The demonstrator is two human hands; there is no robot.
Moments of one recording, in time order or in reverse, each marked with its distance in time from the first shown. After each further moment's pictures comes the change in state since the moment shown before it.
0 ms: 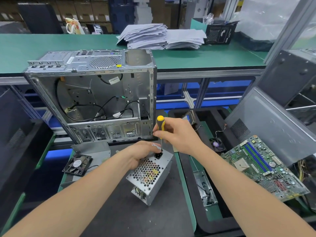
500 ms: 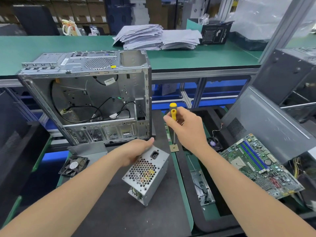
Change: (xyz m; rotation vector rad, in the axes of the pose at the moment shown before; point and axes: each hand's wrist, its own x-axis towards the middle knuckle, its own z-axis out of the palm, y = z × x) left_hand -0.005 0.011 -0.011 0.190 -0.050 -0.108; right_hand -0.007 0.012 -0.013 0.031 0.392 0.057
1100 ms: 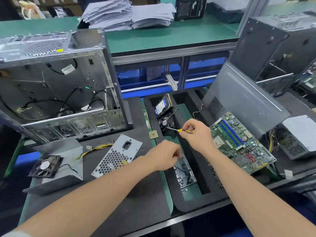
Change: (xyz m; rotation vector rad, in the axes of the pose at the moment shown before) left_hand 0.040 0.015 0.168 0.970 -0.009 0.658; right_hand -0.054 0.141 -0.067 -0.186 -0.032 0.420
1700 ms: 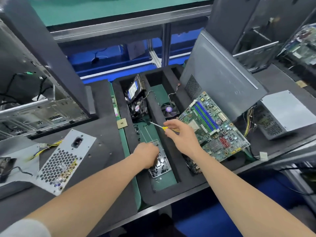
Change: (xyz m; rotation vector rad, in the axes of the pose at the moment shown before) left_hand 0.076 -0.001 0.102 0.641 -0.372 -0.121; right_hand -0.013 0.102 -0.015 0.254 -0.161 0.028
